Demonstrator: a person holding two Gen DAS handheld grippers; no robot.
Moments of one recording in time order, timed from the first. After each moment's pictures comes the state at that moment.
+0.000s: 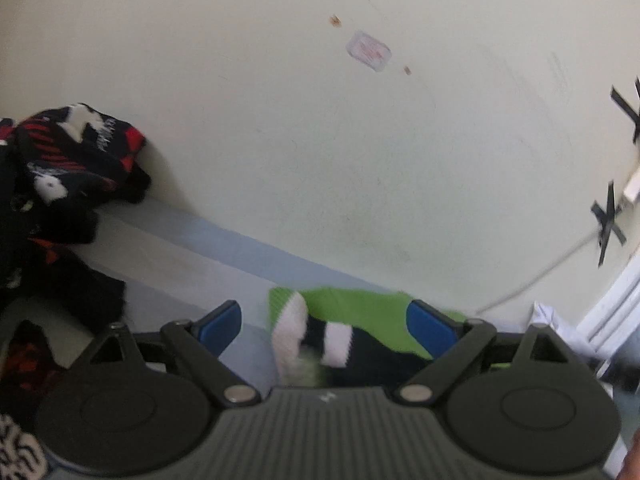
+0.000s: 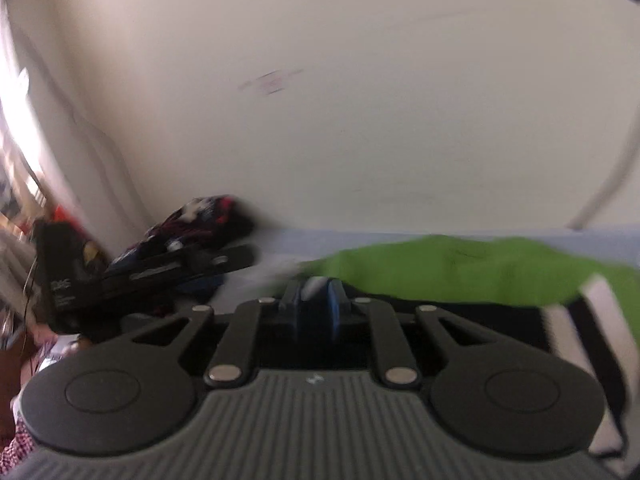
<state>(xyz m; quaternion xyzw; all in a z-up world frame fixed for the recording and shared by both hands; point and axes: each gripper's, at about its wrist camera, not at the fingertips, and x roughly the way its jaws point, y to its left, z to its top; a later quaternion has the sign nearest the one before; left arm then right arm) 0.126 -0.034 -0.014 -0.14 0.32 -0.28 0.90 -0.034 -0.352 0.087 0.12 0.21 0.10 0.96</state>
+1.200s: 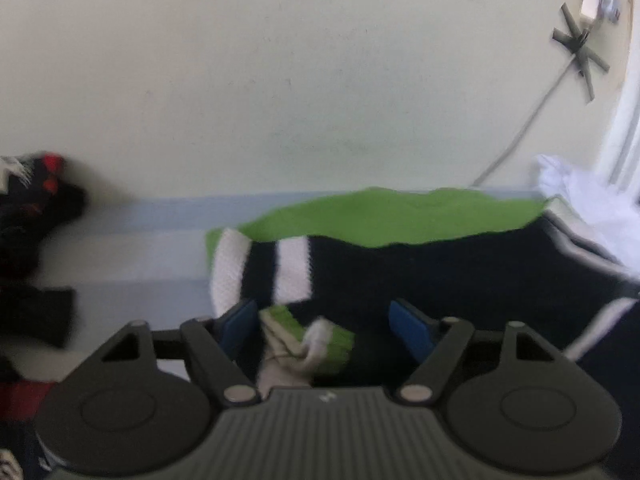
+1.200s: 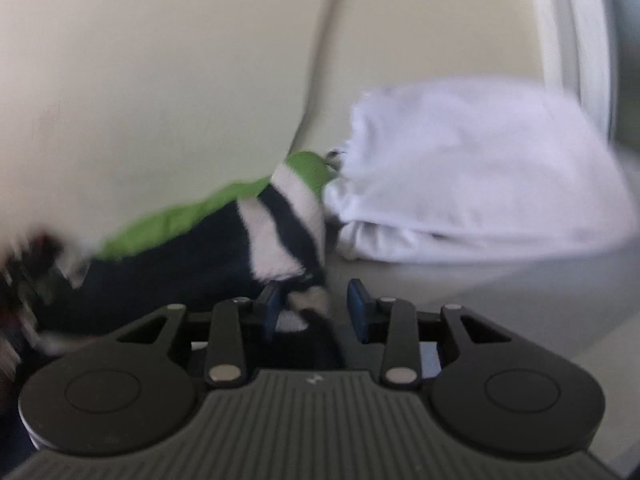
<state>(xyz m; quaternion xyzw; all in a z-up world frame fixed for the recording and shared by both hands) 0.100 -0.106 -0.041 0.07 0.33 -0.31 0.89 -0.125 -0.466 0.015 0.21 0.20 -0.16 0.95</state>
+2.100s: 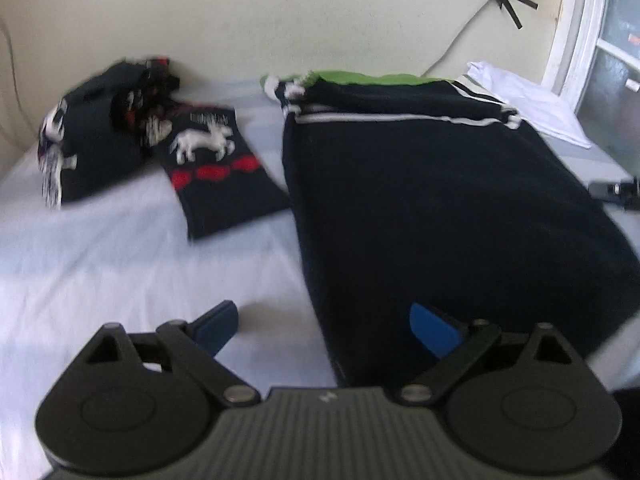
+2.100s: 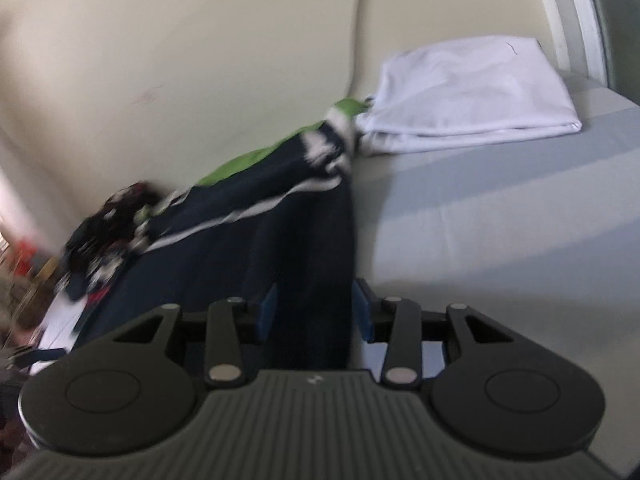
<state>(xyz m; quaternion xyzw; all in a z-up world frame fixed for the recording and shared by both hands) -0.157 0.031 -0.030 0.09 0.41 -0.29 0.86 -0.273 -0.445 -0.001 0.20 0.23 -0.01 0.95</state>
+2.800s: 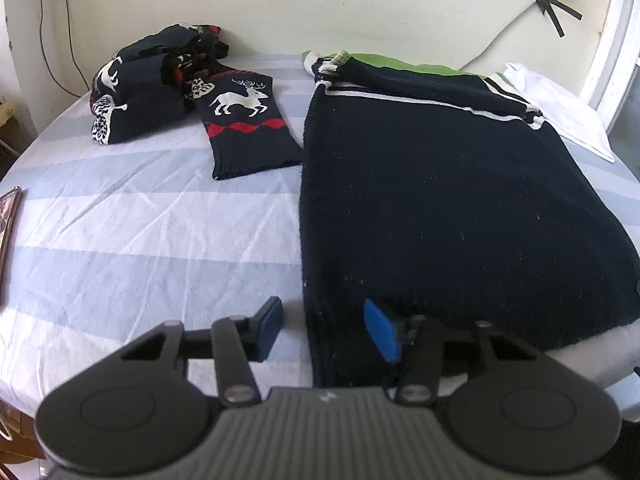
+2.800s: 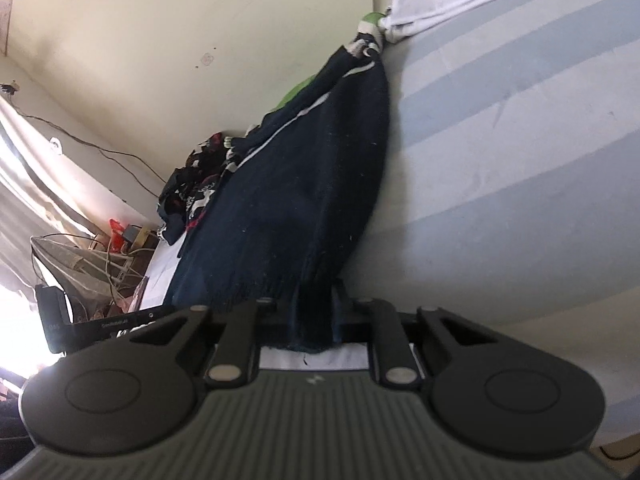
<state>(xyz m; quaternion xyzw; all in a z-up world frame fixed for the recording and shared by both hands) -0.189 0.027 -0.027 0.07 0.44 -0.20 0.87 -0.356 -0.420 -0.036 0.32 0.27 0.10 0.90</state>
